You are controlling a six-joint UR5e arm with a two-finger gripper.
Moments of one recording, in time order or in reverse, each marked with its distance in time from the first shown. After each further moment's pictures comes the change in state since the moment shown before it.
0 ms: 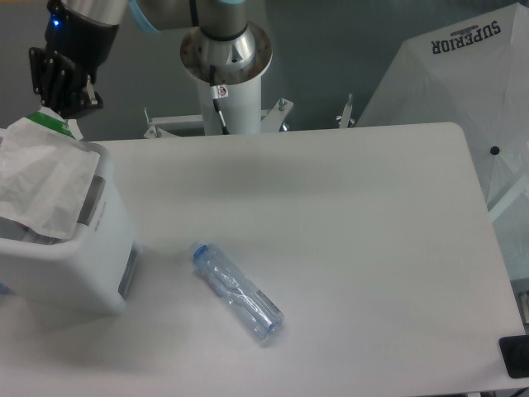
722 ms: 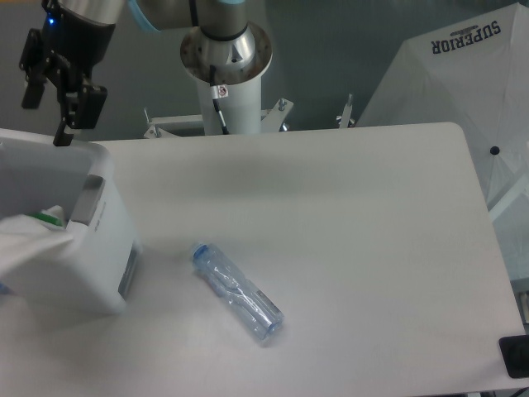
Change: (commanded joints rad) arm 0.002 -0.003 0.008 -0.002 0.003 -0.011
